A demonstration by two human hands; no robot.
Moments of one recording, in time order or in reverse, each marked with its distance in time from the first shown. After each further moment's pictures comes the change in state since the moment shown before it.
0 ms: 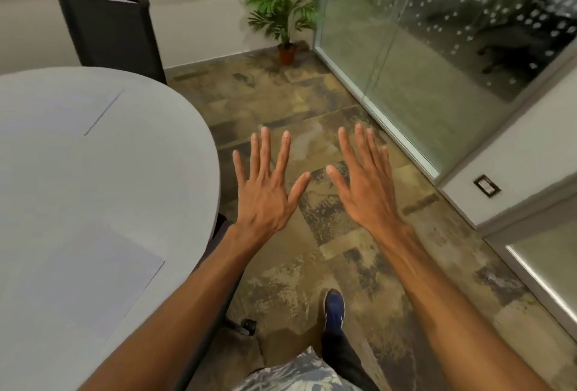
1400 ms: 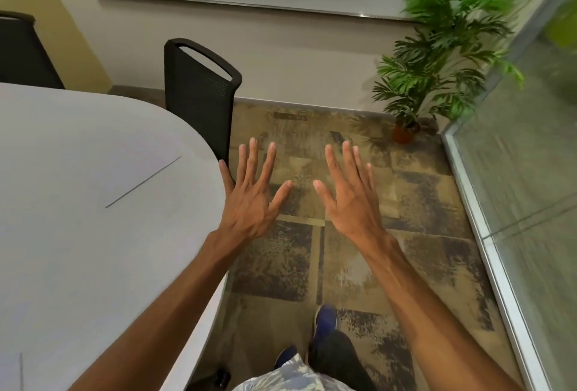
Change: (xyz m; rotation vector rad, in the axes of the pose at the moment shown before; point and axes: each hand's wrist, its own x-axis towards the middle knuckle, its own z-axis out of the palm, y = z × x) left_hand 0.542 -0.272 0.055 0.093 0.122 -0.482; right_hand 0.670 -0.034 0.233 0.181 -0.220 -0.463
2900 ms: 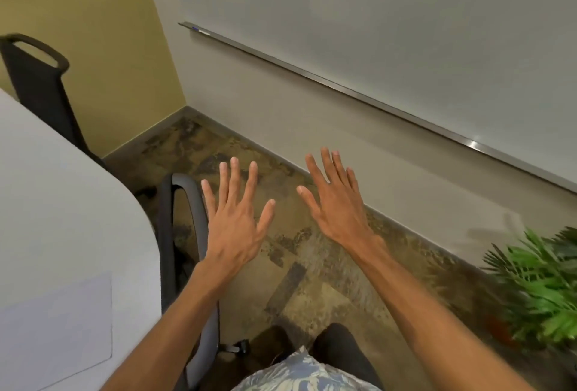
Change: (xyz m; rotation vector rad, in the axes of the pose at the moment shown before) left_hand 0.644 -0.248 0.050 0.124 0.203 -0.532; right_hand 0.807 0.002 0.198 0.063 -0.260 -0.500
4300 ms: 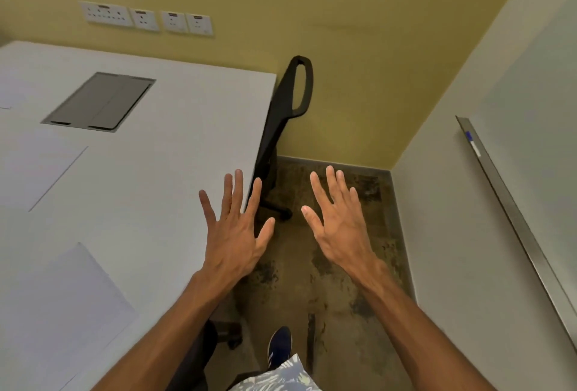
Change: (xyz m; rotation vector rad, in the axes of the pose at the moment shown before) left_hand 0.281 -0.307 -0.009 0.404 0.217 -0.998; right_hand 0.535 -0.251 0.176 0.143 -0.347 -0.970
